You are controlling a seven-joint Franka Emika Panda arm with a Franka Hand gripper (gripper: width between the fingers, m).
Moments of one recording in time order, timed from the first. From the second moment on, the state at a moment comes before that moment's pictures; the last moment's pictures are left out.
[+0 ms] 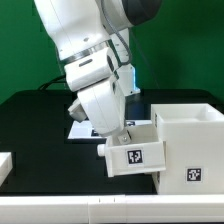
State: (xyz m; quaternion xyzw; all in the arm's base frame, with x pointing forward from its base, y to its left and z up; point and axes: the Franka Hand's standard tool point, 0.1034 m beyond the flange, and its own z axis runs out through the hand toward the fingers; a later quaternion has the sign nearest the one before) arm 0.535 -0.007 0.055 -0.72 -0.67 -0.17 0.11
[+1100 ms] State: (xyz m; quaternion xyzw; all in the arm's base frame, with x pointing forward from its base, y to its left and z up) arm 0.530 -0.020 0.049 -0.69 -0.71 -0.17 0.06
